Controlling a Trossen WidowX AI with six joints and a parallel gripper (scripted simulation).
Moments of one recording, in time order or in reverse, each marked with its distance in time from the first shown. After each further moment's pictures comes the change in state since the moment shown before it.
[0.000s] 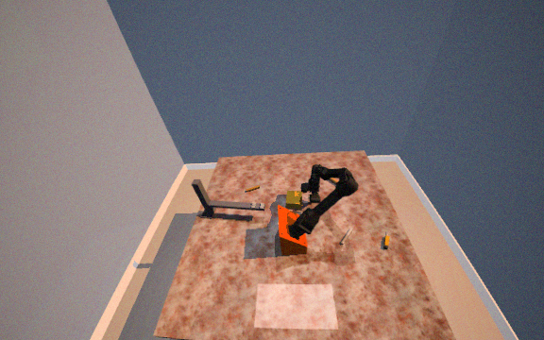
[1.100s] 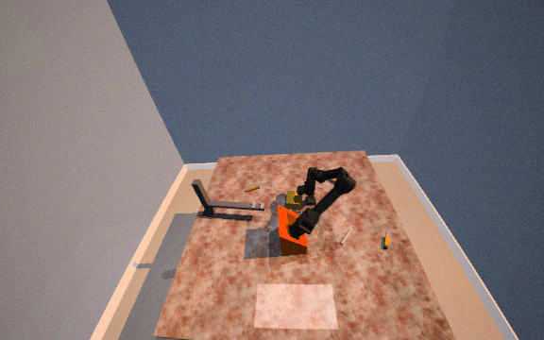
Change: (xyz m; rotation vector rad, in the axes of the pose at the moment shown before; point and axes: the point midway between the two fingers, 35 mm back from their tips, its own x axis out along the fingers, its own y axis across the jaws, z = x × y) arm 0.023 0.000 0.025 -0.011 -0.007 0.002
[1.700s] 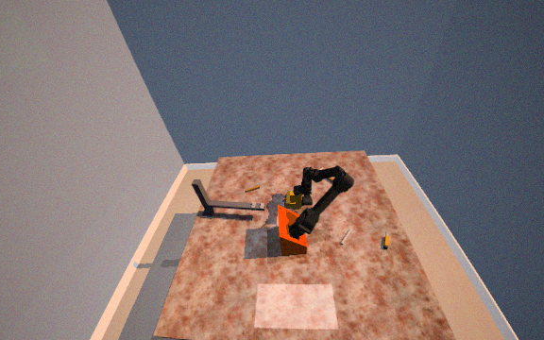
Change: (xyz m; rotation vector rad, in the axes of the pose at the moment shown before) arm 0.000 0.000 0.022 0.001 0.009 0.002
